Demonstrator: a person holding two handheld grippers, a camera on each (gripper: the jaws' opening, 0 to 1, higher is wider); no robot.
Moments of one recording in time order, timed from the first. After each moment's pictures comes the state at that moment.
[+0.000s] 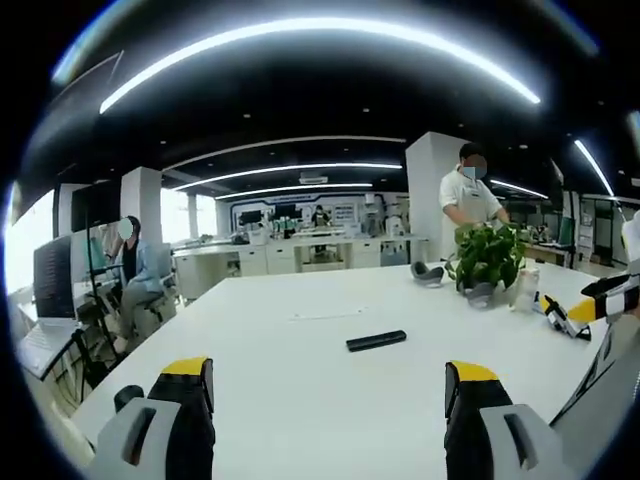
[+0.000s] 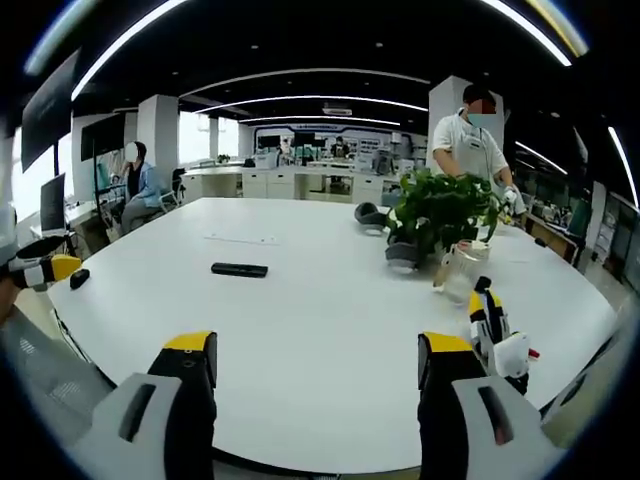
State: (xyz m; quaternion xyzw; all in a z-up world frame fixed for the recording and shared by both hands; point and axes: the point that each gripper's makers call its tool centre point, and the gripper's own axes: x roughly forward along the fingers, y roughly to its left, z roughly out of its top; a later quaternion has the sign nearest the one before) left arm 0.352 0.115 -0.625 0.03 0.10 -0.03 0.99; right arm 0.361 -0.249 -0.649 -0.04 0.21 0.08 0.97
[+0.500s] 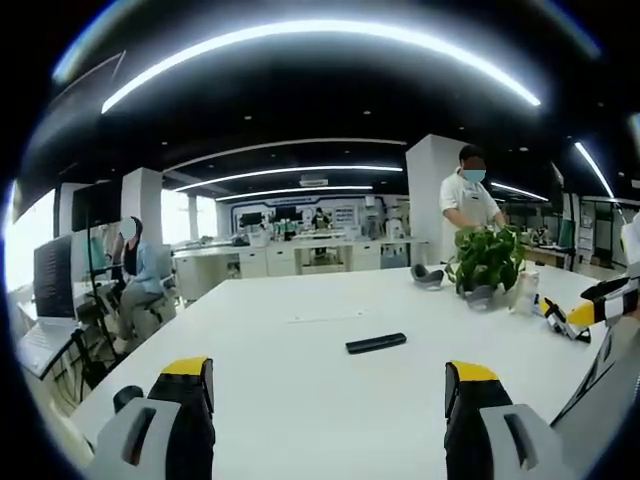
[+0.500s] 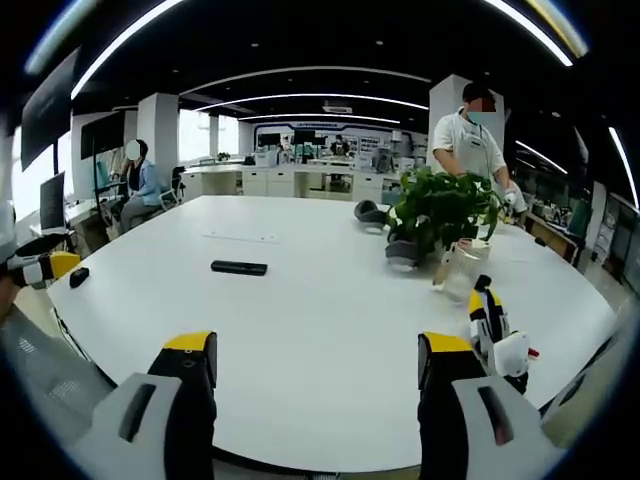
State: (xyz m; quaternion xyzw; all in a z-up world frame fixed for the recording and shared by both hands) left arm 0.351 0.114 -0.622 0.03 0.10 -0.03 0.99; right arm 0.361 -0.250 -0.651 -0.04 0.21 0.08 0.97
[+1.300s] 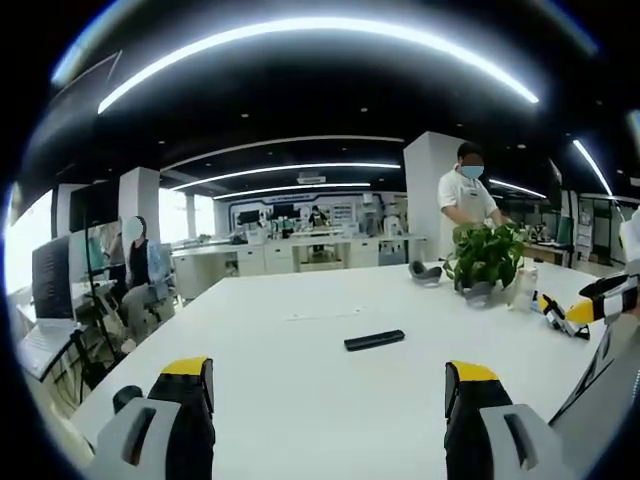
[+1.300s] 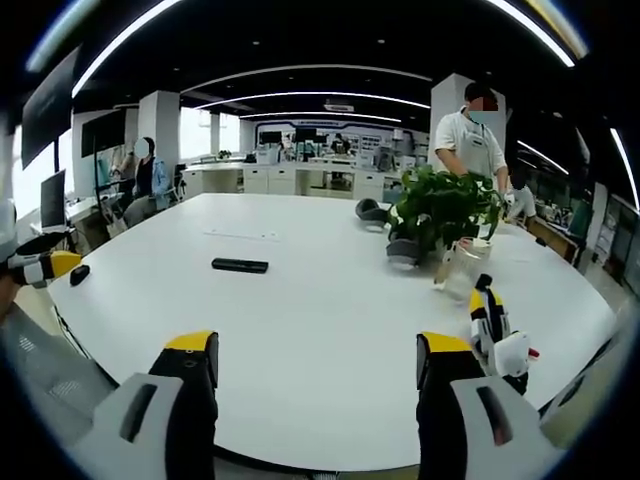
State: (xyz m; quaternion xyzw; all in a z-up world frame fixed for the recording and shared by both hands) left arm 0.351 0.112 -0.624 0.03 0.10 -0.03 0.99; right arm 0.360 -0.249 -0.652 -0.04 0.21 0.08 0.97
